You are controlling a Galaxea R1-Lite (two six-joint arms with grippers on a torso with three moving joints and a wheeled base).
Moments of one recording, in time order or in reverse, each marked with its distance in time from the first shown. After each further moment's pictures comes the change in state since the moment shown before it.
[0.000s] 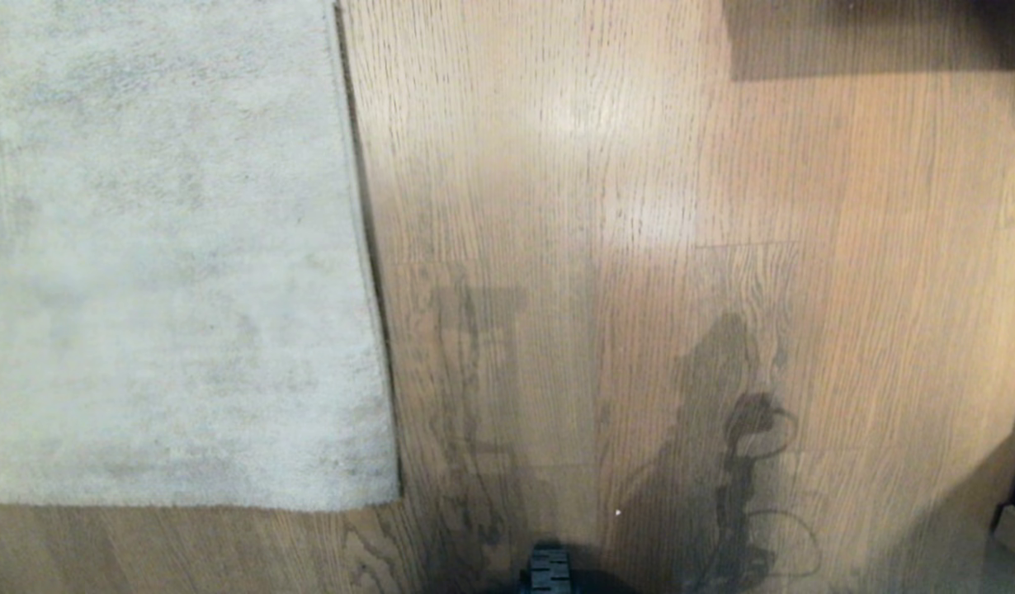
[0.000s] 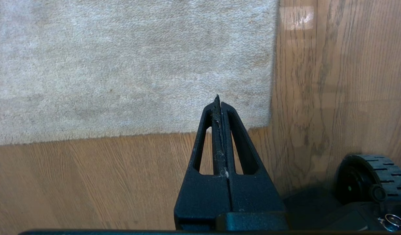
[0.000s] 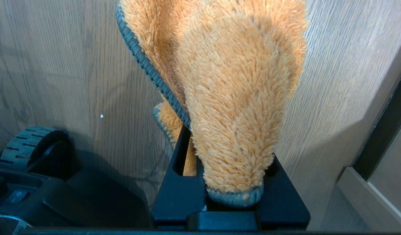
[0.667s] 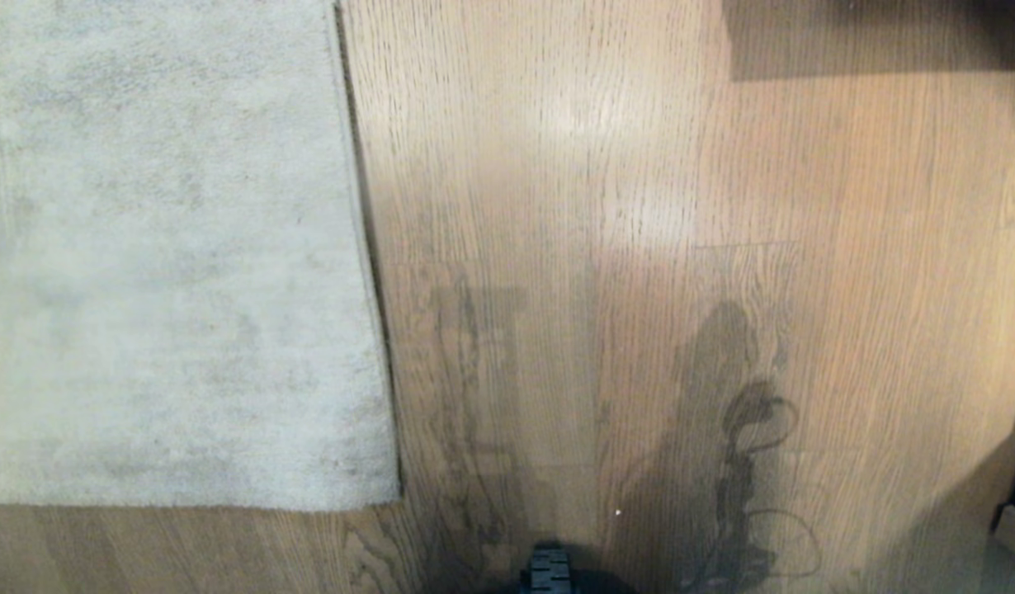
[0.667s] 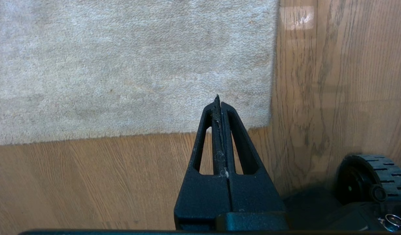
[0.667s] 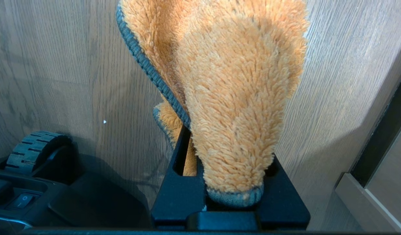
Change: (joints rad) left arm 0.000 0.000 0.000 0.000 0.000 0.000; right arm 0.000 0.038 -0.052 0.008 0.009 -0.001
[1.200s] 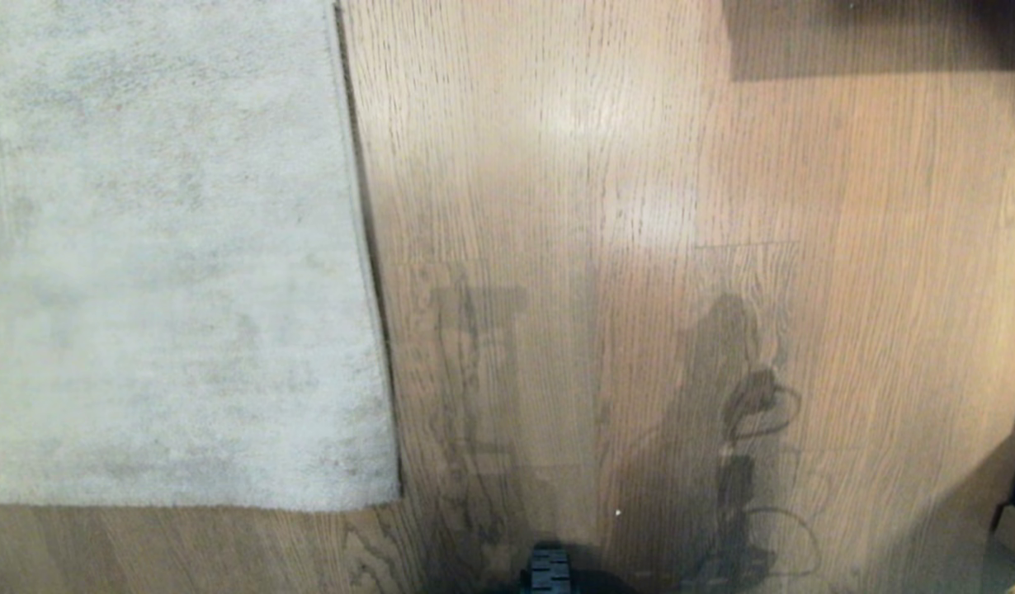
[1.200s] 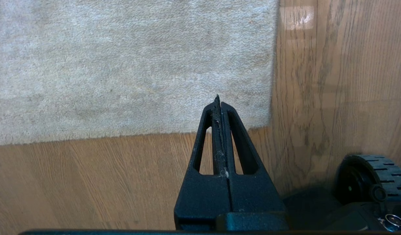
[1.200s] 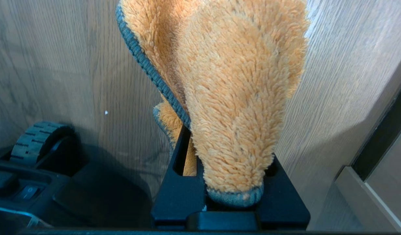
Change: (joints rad) left arm 0.000 0.000 0.000 0.000 0.000 0.000; right arm 0.007 0.132 -0.050 -0.001 -0.002 -0.006
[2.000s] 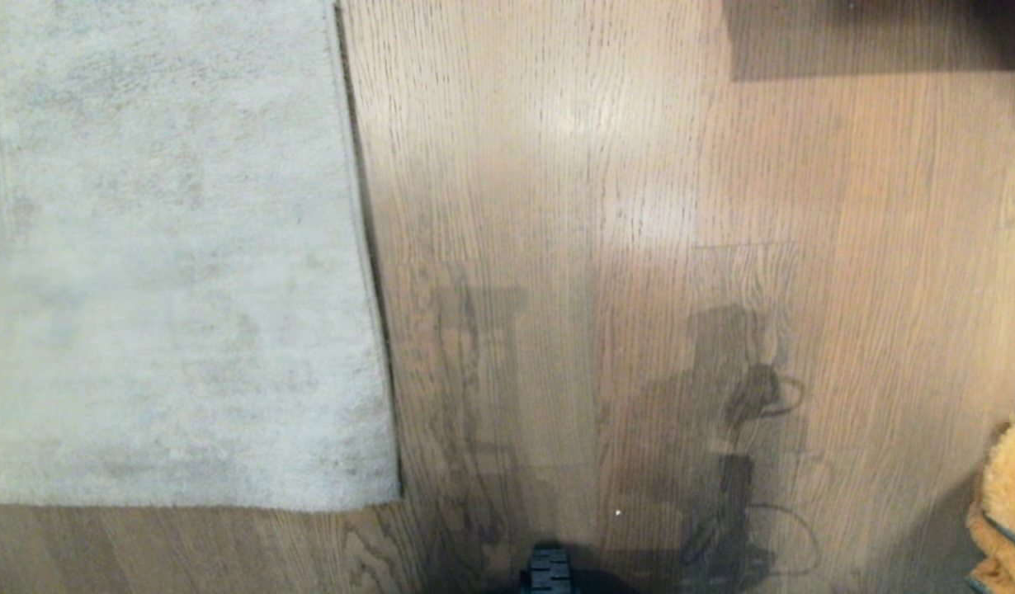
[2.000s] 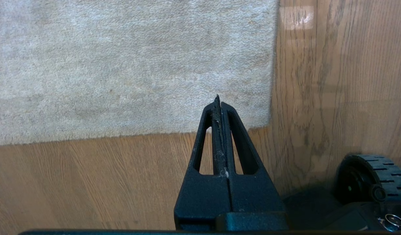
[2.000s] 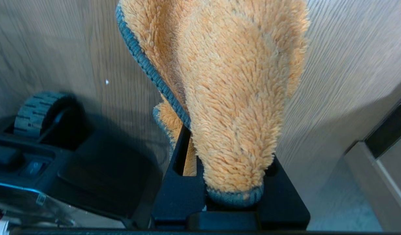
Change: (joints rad) left arm 0.000 0.000 0.000 0.000 0.000 0.000; right arm 0.000 0.264 -0.043 -0.015 0.000 -0.004
